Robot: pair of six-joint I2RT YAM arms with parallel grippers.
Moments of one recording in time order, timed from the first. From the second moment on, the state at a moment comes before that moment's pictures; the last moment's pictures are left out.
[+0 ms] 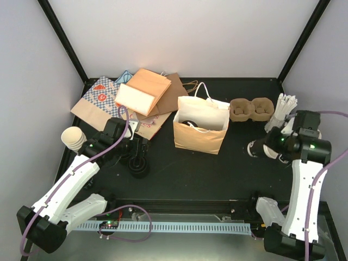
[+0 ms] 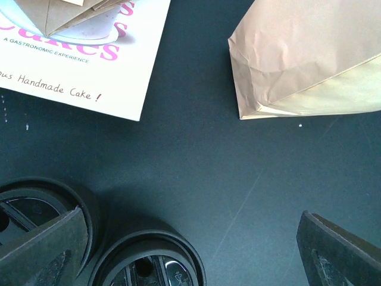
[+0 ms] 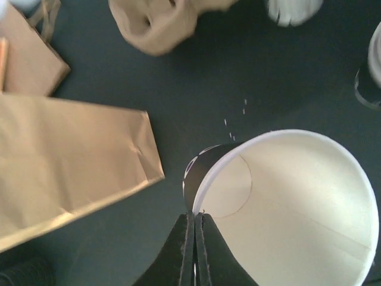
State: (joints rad) left arm -0.44 0.93 0.86 -0.78 0.12 -0.26; right arm -0.27 0.92 1.32 -1.34 -0.25 0.35
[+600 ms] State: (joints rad) left arm -0.45 0.93 0.86 -0.78 0.12 -0.26; right arm 0.23 0.91 0.96 -1.23 -0.09 0.49
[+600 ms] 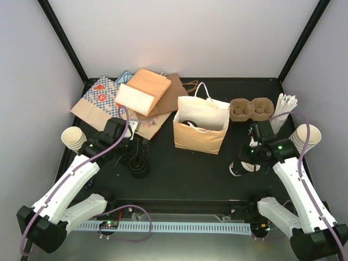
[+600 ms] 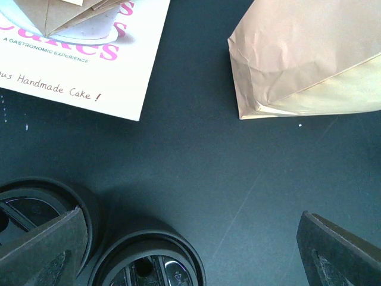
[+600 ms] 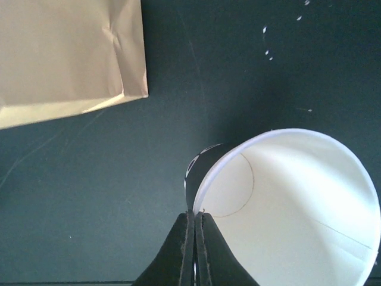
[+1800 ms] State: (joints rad) left arm -0.45 0.93 0.86 -0.78 0.12 -0.26; right arm 1.25 1.18 1.03 -1.07 0.46 0.89
